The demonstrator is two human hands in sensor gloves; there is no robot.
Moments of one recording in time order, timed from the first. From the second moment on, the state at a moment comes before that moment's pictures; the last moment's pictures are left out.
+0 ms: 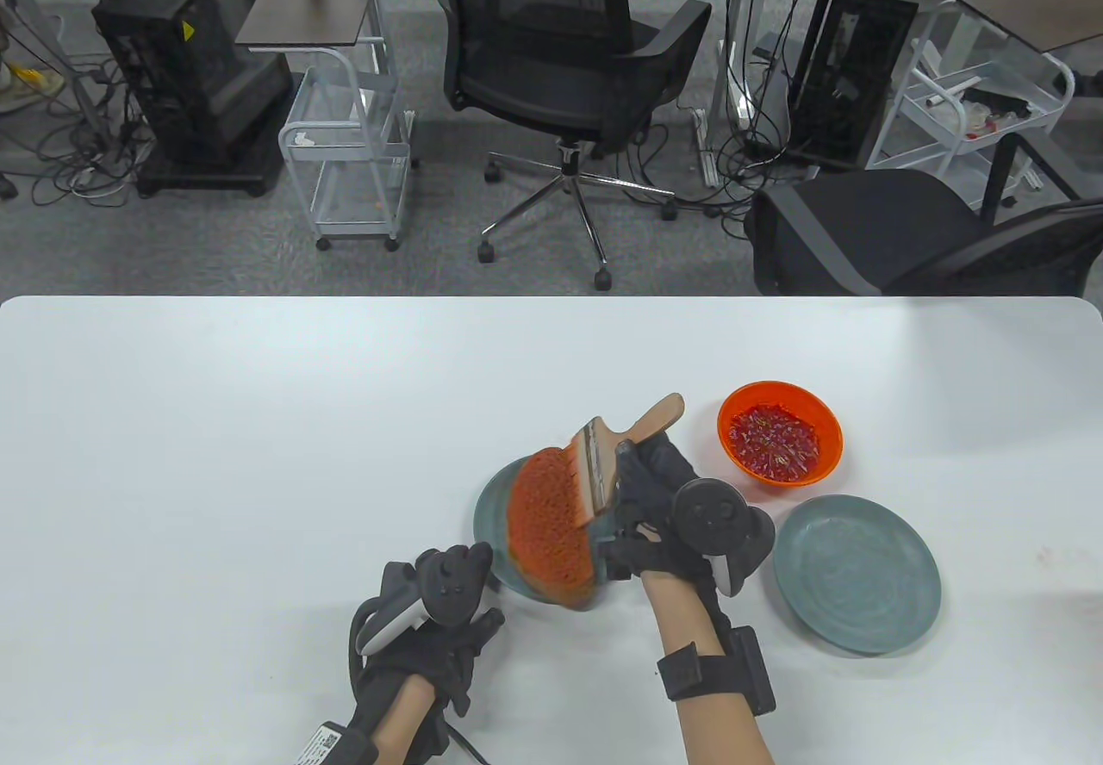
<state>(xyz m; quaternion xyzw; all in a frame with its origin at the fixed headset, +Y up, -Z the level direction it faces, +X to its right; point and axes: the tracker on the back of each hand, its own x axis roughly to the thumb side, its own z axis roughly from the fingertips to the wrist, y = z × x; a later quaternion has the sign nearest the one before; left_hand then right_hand) -0.163 -0.806 -0.289 -0.25 -0.09 0.16 0.95 0.125 -0.709 -0.359 0.00 -0.28 0.87 0.40</state>
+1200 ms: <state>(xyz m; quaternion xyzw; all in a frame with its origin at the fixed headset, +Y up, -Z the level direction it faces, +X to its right) -0.162 -0.807 -0.289 -0.25 -0.10 0.16 0.95 0.111 -0.720 -0.361 0.00 -0.21 0.85 0.49</state>
